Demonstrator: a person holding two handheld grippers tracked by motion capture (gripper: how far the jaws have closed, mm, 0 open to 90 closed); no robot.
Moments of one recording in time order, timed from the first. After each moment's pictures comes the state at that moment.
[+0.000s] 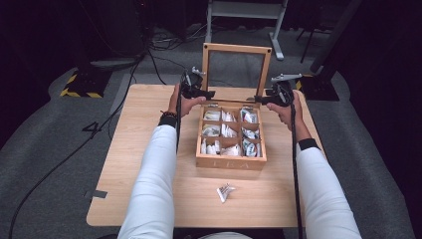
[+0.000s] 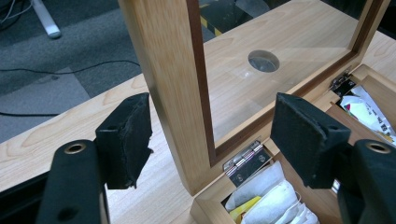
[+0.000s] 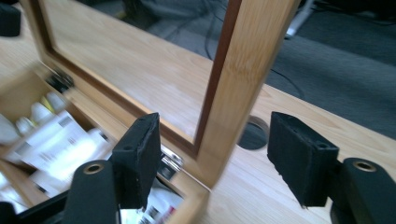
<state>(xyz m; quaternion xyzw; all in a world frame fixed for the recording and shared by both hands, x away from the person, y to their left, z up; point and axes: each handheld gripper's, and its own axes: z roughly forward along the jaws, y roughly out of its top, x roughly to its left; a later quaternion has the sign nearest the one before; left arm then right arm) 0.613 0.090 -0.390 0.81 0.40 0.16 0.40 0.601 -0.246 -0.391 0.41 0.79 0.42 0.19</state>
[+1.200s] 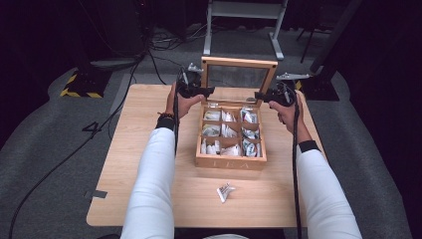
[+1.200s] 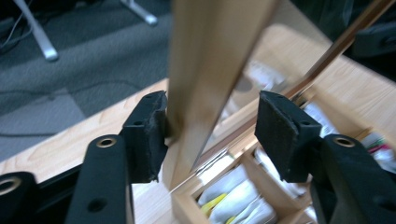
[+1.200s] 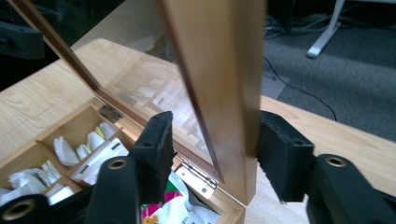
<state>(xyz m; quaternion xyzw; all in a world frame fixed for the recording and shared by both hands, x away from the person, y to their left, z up) 0.580 0.097 -0.356 0.79 0.38 0.16 0.46 0.586 -0.250 -0.377 0.40 0.76 0.48 0.16</state>
